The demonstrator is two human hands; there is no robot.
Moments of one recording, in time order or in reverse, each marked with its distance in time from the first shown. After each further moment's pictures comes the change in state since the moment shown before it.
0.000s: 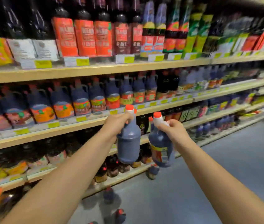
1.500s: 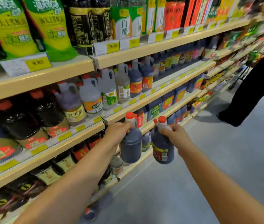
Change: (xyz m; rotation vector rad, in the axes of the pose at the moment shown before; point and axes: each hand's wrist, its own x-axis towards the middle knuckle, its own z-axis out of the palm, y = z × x) left_hand 0.309 0.096 0.617 0.178 -0.245 -0.067; right_hand 0.403 0.243 -0.462 0.050 0.228 0.275
